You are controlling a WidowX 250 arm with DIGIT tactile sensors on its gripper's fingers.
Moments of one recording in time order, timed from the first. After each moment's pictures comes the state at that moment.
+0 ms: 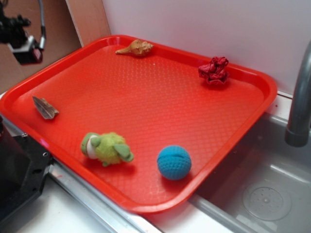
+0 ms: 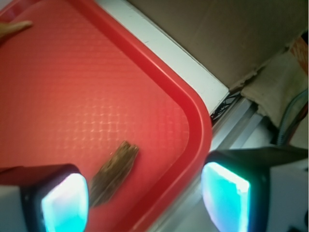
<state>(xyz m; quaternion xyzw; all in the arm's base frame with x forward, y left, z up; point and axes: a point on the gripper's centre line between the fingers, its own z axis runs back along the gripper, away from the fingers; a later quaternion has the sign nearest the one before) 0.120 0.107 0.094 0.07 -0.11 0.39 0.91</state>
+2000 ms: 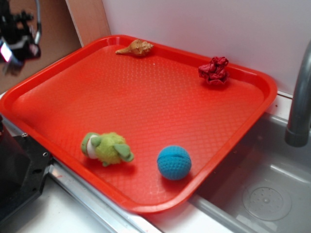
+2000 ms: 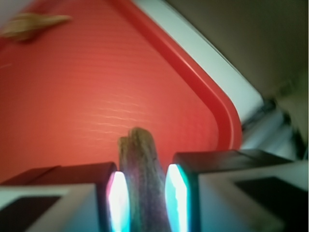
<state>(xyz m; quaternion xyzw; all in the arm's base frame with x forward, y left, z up) 0.142 0.095 0.144 0.00 -0.12 0.28 0.95</state>
